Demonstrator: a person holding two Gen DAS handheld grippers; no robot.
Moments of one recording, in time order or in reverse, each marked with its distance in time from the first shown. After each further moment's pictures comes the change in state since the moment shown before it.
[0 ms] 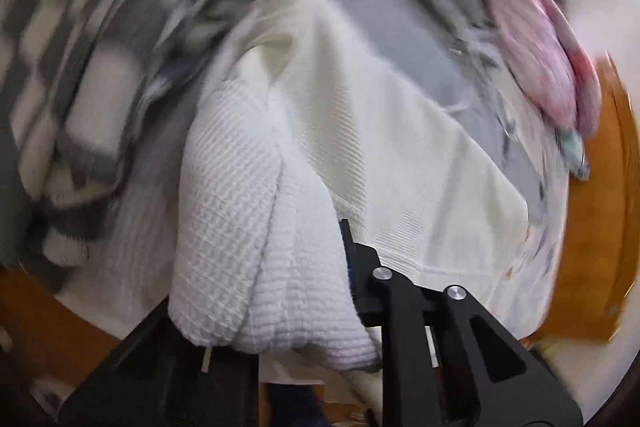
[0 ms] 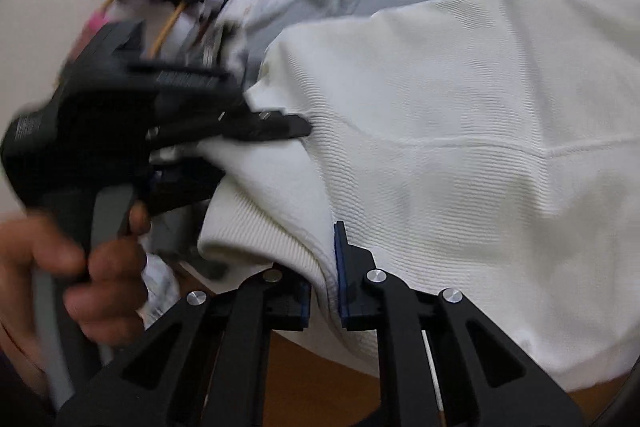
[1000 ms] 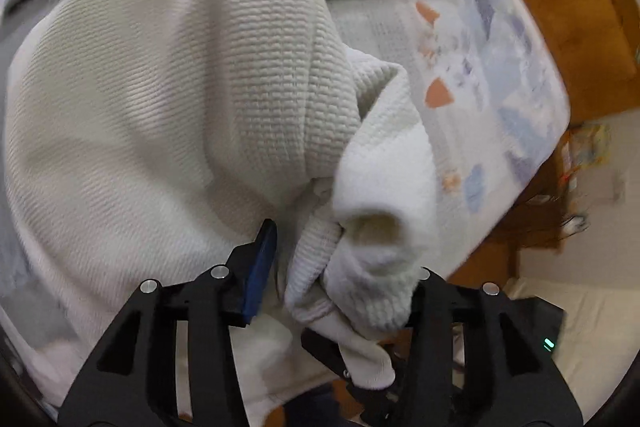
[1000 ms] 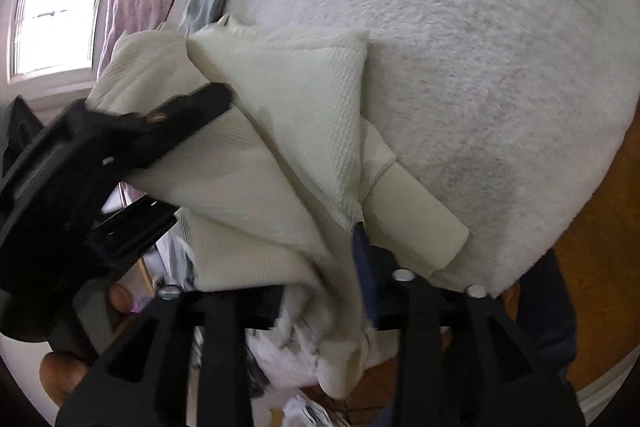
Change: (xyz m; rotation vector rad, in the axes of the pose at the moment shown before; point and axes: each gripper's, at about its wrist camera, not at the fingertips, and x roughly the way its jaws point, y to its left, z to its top) left arm 0.143 -0.311 -0.122 0.640 0.334 -0.097; right arm -0.161 -0.244 -0.054 0.865 -0.190 -0.027
